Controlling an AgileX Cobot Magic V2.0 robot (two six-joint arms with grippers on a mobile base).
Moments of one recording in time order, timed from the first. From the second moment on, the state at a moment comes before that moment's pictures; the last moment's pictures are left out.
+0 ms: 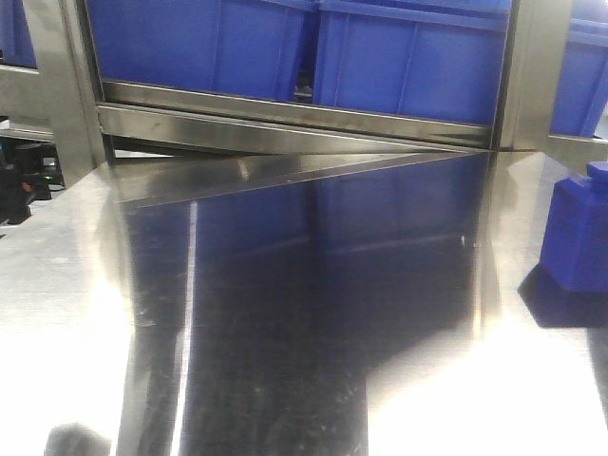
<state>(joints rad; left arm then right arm) -0.26 0.85 -0.82 -0.10 0.55 0.00 -0.02 0.00 -0.22 0.04 0.22 0.05</state>
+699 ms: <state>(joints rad) -0.26 0.50 -0.59 -0.10 0.41 0.00 0.31 0.83 -1.02 0.04 0.85 0.04</state>
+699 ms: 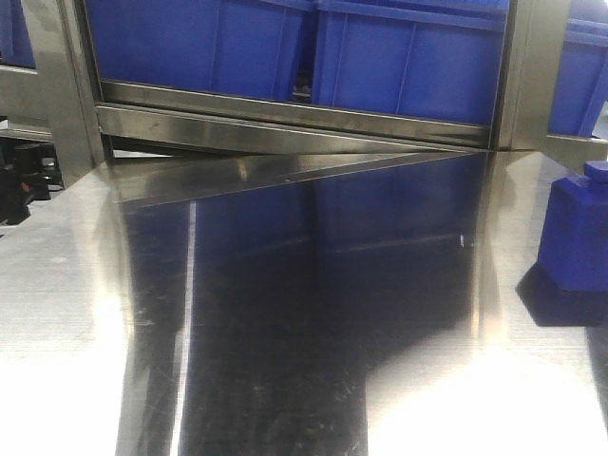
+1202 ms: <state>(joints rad) -0.26 0.50 -0.59 -0.10 0.42 0.00 0.31 1.38 -1.23 -0.06 1.15 0.22</state>
